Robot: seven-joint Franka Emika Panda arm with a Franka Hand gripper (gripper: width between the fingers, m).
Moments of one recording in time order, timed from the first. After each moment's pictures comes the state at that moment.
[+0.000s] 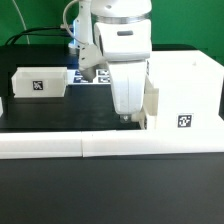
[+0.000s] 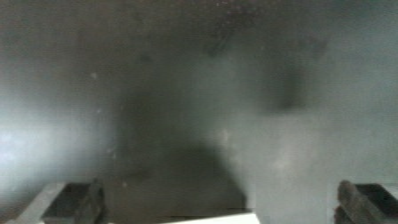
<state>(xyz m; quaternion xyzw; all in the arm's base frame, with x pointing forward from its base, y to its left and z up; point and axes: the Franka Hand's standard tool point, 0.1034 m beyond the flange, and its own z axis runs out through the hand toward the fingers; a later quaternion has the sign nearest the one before) 0.568 0.024 0.028 -0.71 -0.70 0.03 0.06</state>
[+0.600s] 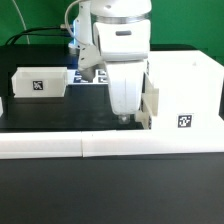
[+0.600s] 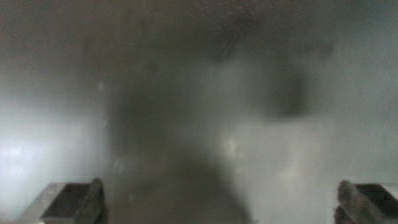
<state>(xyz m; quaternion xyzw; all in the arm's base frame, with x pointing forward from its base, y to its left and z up) 0.559 0.004 0.016 -0.72 -0.69 0.01 0.05</state>
